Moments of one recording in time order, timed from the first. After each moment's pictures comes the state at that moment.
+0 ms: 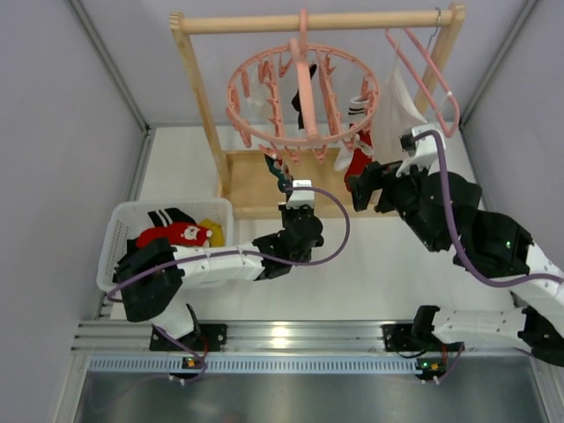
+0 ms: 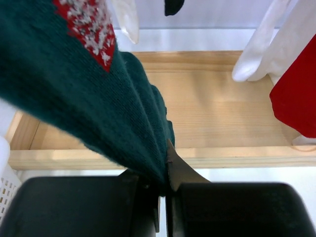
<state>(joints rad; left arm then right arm) -1.13 1.56 0.93 0.40 -1.10 -0.26 1.11 0.96 1.45 -0.70 0.71 0.26</state>
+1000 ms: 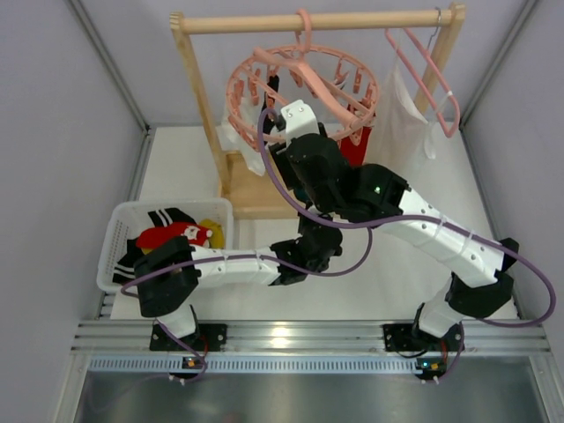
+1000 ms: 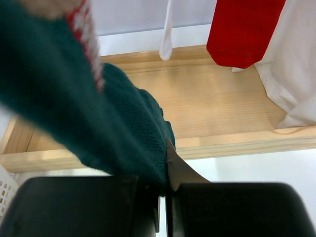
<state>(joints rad) -1.21 1.67 1.03 0.40 -1.17 -0.18 1.14 1.59 1.99 -0.82 0.75 0.09</state>
